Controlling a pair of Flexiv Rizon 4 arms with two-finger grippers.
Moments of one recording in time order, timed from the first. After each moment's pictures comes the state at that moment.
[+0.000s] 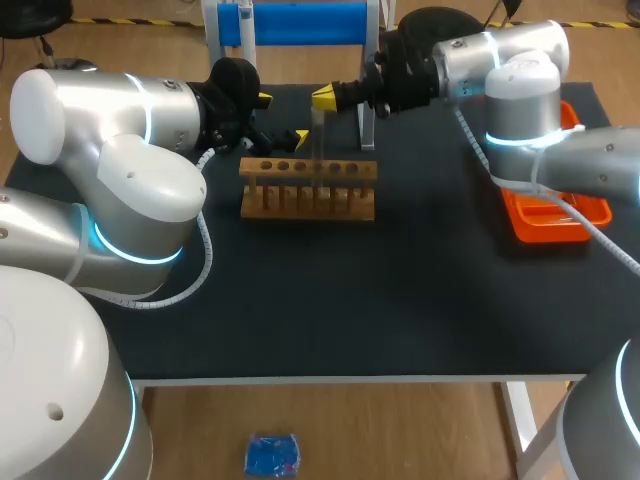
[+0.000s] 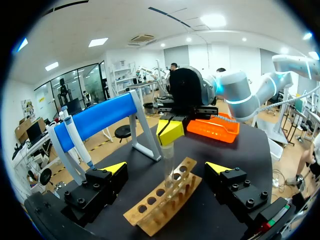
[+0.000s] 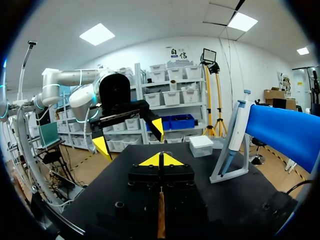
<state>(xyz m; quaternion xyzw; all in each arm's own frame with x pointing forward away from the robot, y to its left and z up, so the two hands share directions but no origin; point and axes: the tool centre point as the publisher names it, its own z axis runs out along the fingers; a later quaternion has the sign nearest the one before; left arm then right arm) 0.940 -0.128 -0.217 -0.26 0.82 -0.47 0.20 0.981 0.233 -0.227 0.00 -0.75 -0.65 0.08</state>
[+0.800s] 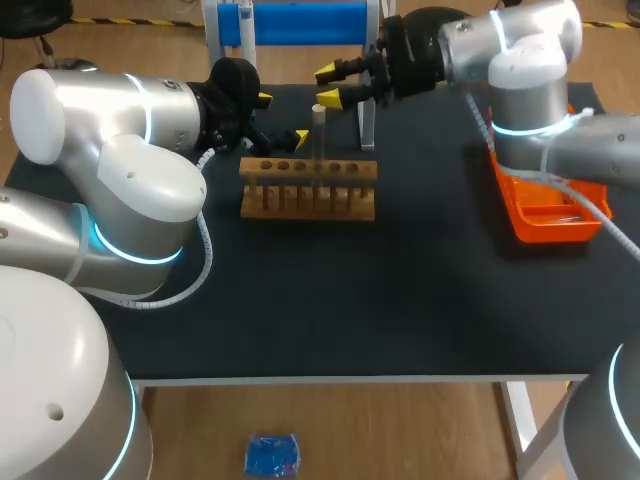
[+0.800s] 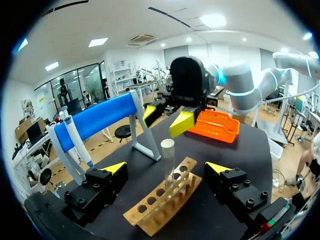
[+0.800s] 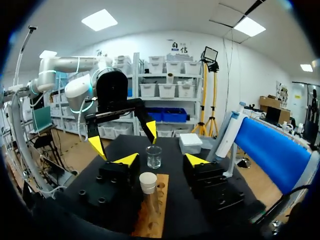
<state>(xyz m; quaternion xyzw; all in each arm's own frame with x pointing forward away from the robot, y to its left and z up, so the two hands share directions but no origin) 0.940 -0.127 -0.217 -0.26 0.82 -0.47 0.20 0.995 0.223 -0.204 0.03 -0.79 -0.61 0.01</state>
